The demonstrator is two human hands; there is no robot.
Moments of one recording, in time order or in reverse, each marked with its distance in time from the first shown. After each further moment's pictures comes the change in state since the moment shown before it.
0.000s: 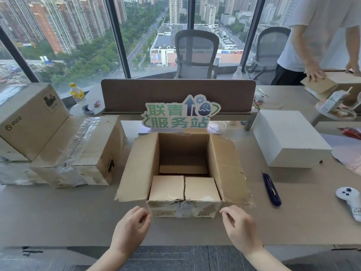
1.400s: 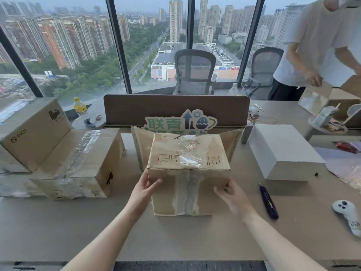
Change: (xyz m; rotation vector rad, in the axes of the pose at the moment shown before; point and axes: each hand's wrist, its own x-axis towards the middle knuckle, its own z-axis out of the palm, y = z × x) left_hand 0.093 0.085 -0.052 -0.888 -0.164 -0.172; right_hand 0.093 -0.043 -0.051 0.784 -0.194 0.344
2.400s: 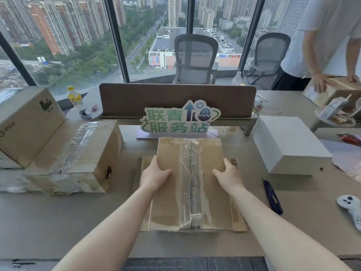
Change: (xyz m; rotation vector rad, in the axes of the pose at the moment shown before) left_hand 0.082 -0.014 0.015 0.648 0.145 -0.271; right_hand 0.079 -0.002 0.021 -0.687 0.189 0.208
